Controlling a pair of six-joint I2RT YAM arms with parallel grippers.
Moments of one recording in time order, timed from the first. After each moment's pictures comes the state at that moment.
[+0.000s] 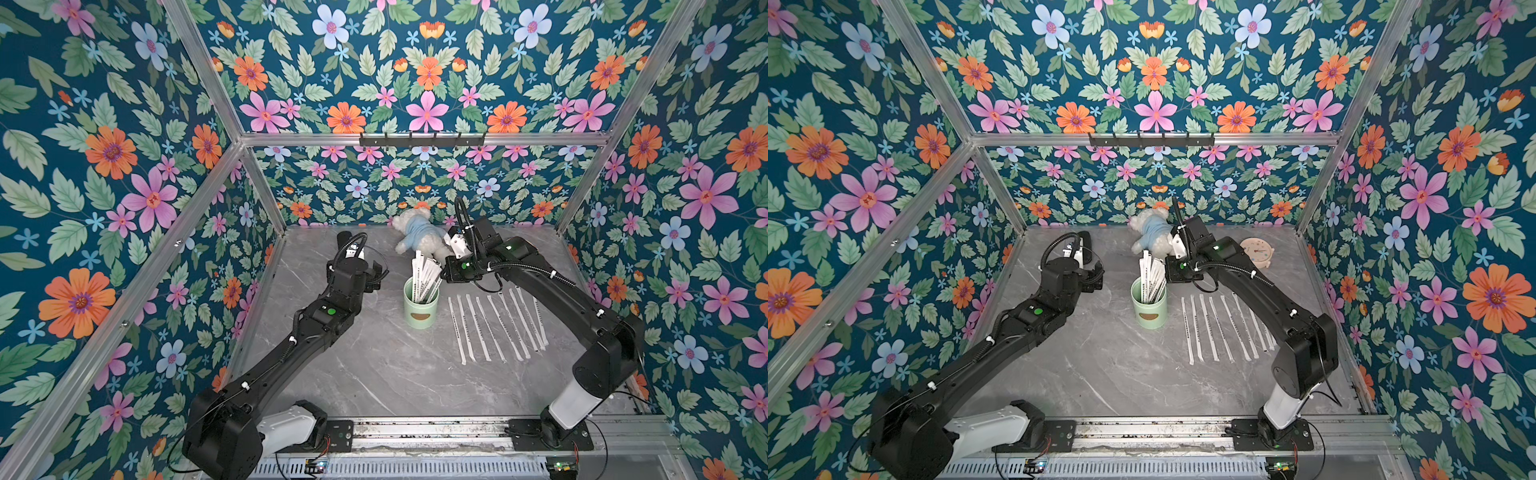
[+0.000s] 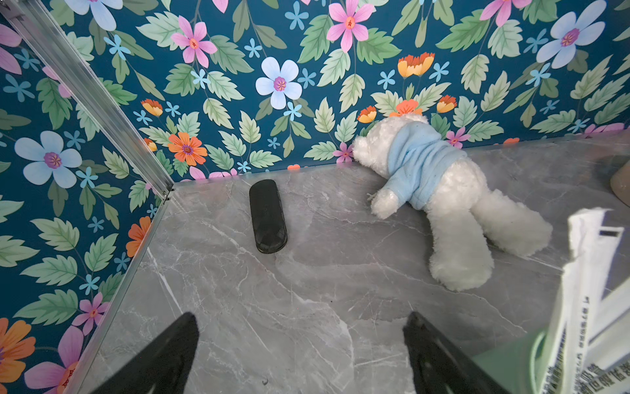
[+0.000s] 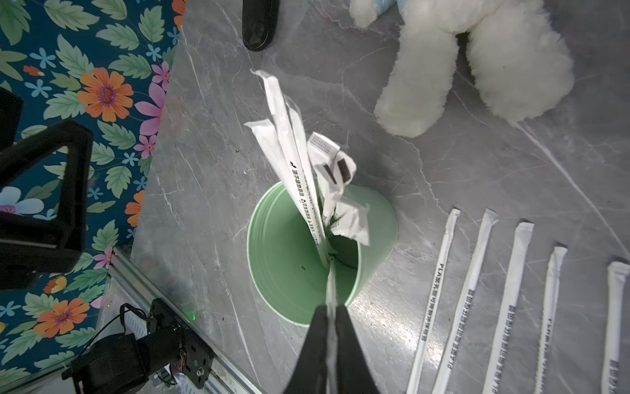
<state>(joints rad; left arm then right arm) -0.56 1.19 0.91 -0.12 -0.51 -0.08 0.54 1.69 1.64 -0.89 -0.28 0.38</state>
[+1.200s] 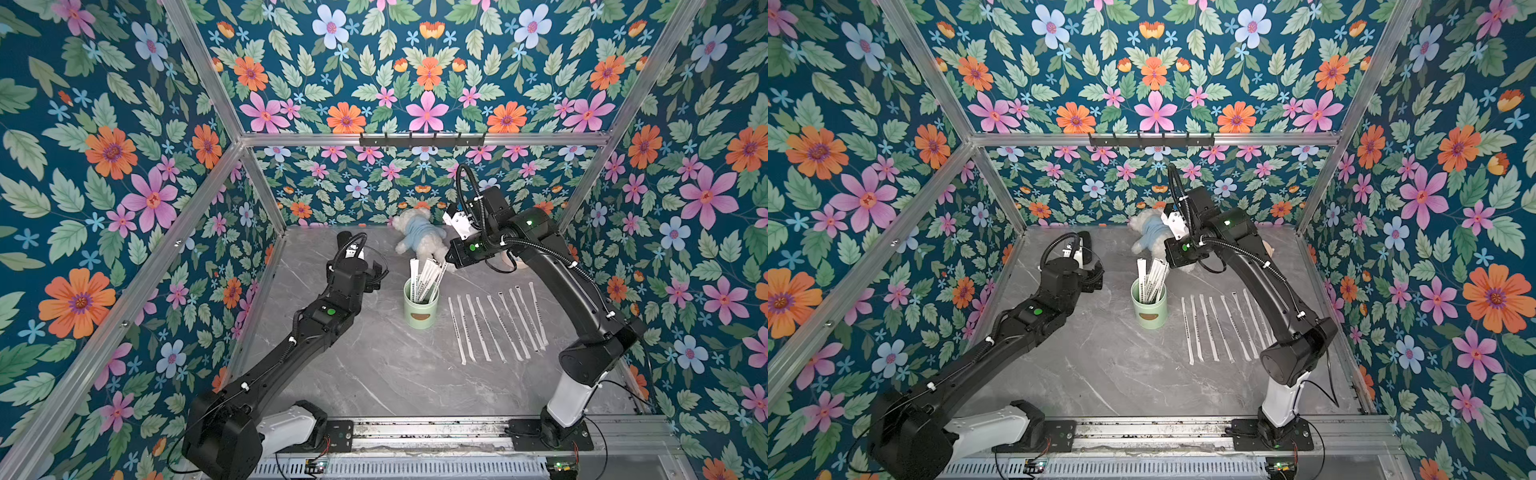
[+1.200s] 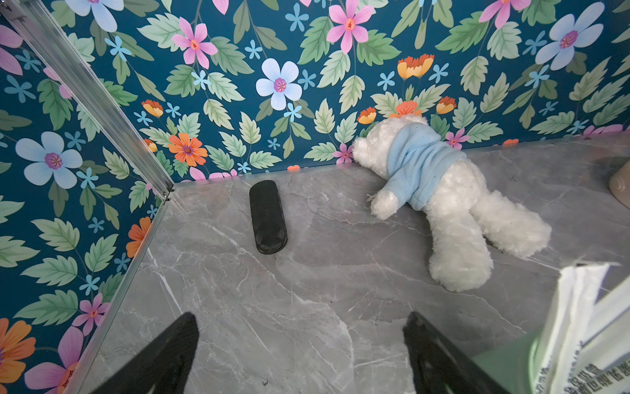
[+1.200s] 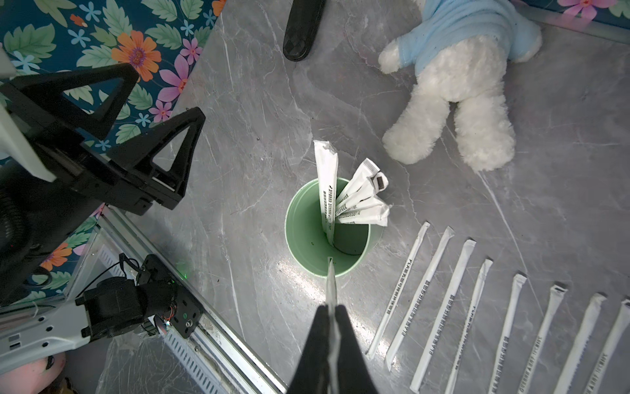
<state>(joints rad) -0.56 1.18 0.91 -0.12 -0.51 -0.08 0.55 1.78 2.14 -1.30 -0.25 0.17</state>
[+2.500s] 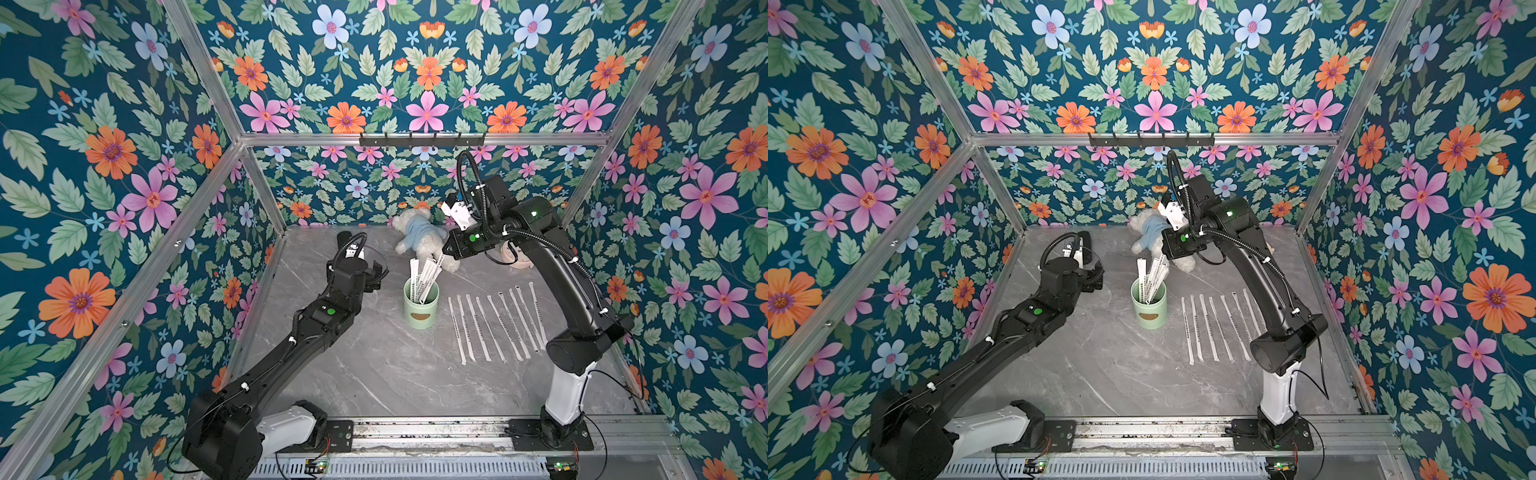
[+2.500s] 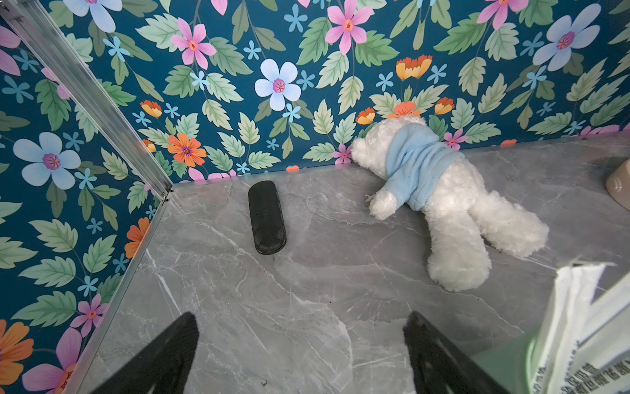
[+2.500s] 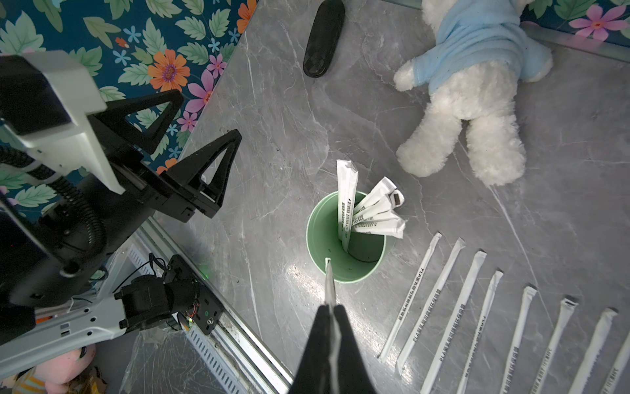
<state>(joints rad) -0.56 1.18 0.91 -0.12 -0.50 -0.08 0.55 1.88 2.40 -1.42 -0.29 0.17</state>
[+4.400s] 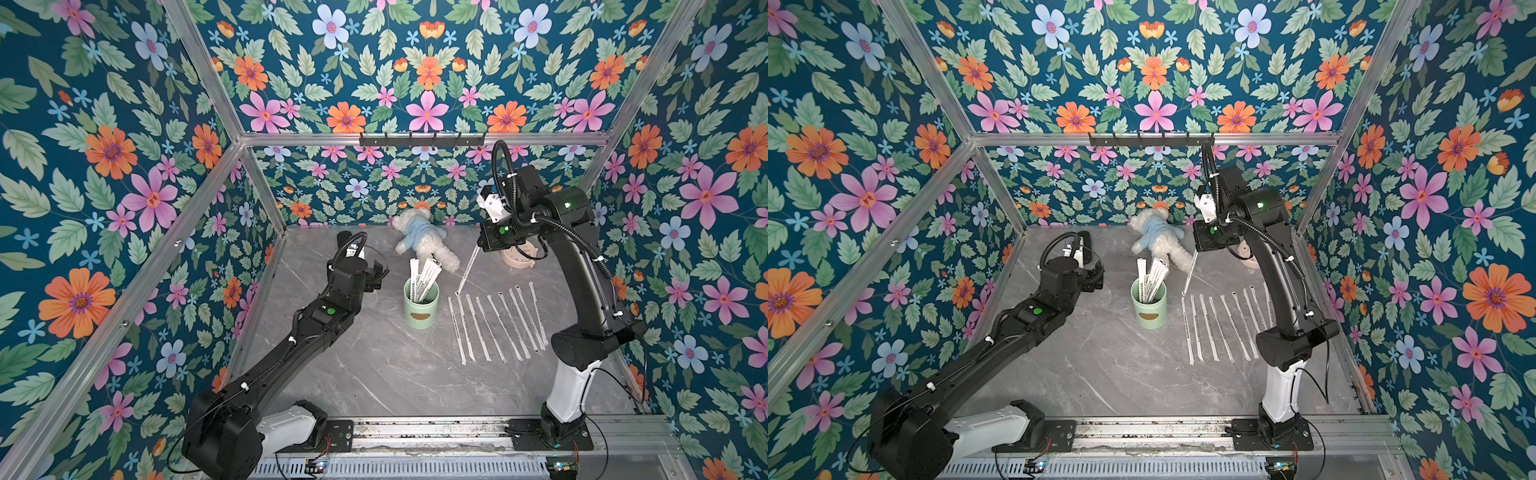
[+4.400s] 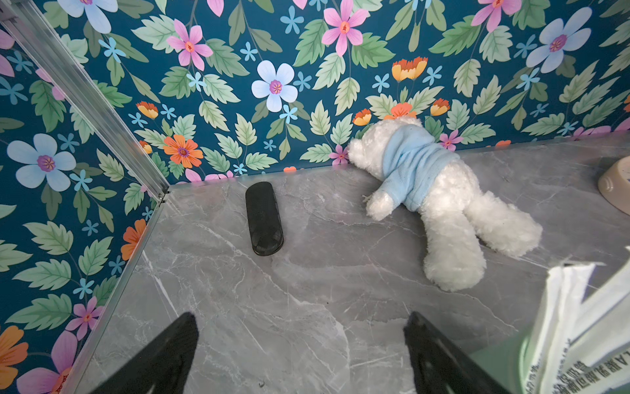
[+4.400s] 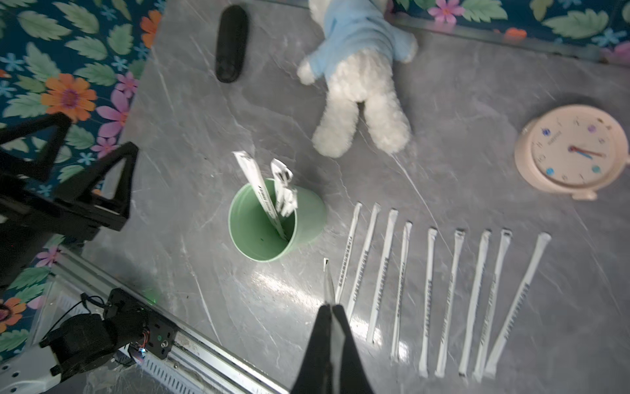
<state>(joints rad) -0.56 1.18 0.92 -0.12 -0.49 -0.08 0.40 1.87 2.49 -1.62 -0.12 0.16</state>
